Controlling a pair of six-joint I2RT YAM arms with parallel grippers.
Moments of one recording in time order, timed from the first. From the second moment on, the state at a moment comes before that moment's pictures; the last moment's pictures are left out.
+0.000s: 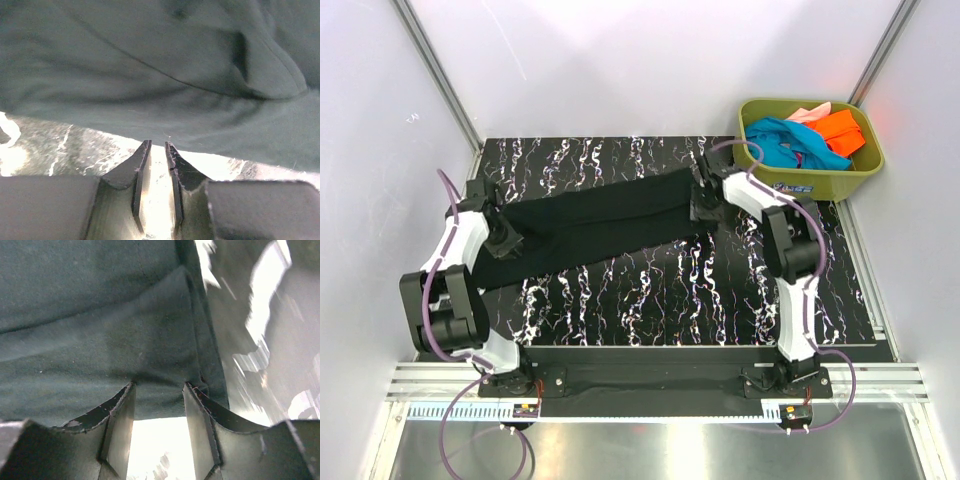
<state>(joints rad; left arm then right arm) 0.19 1.53 1.08 -0.77 -0.02 -0.50 0.34 2.21 1.71 -0.63 0.00 0.35</state>
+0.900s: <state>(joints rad) 0.37 1.75 1.22 -0.74 0.11 -0.28 0.28 1.87 1.44 -0.69 -0.10 0.38</state>
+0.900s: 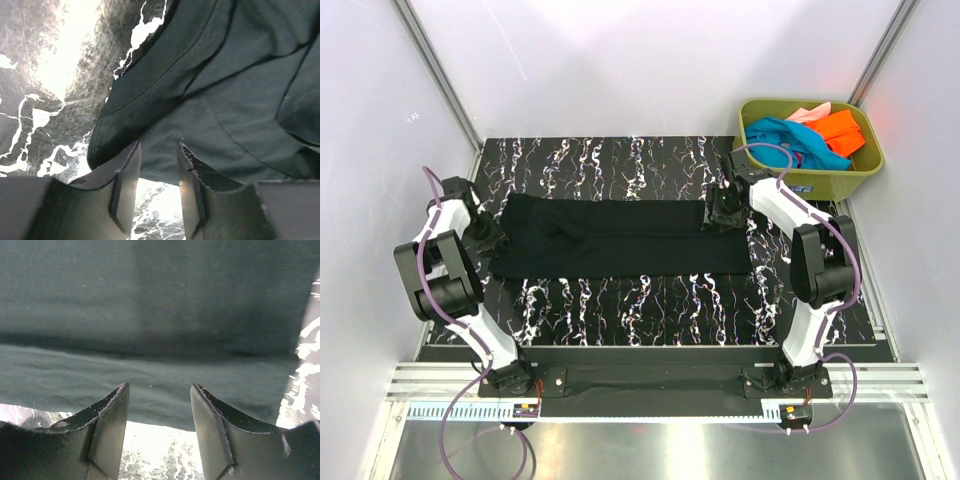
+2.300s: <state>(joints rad) 0.37 1.76 1.13 -0.79 -0.09 -0.38 0.28 2.01 1.40 -0.70 -0.18 0.46</state>
